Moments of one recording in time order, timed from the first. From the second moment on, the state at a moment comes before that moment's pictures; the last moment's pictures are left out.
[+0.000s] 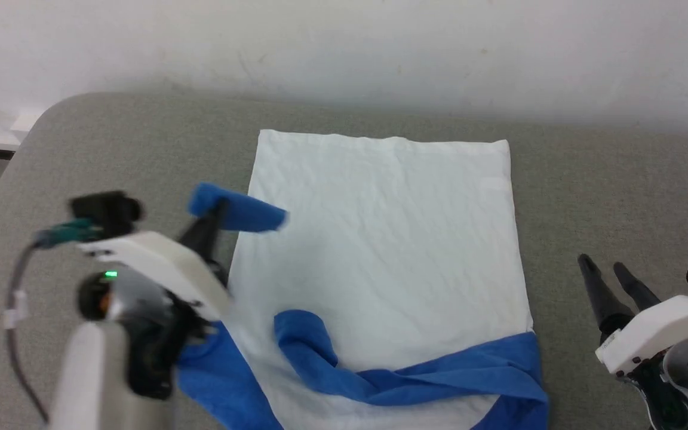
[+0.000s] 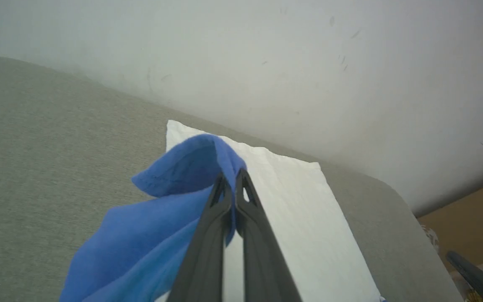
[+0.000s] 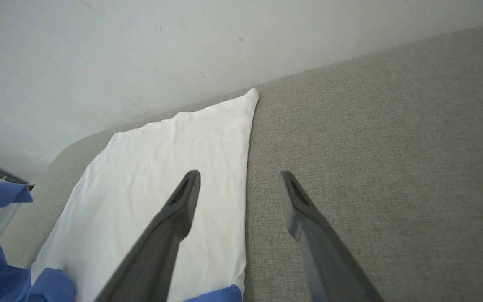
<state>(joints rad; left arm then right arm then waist) -0.27 0.14 0.02 -0.02 -0.58 -0.02 0.45 -0.07 -0.05 -0.20 0.04 0.48 0.13 0.32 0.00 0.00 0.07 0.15</state>
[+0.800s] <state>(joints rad) -0.20 0.16 -0.78 0.16 -0.65 -0.12 0.66 -0.05 -0.05 -0.19 0.04 0.48 0.13 0.33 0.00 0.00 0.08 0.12</state>
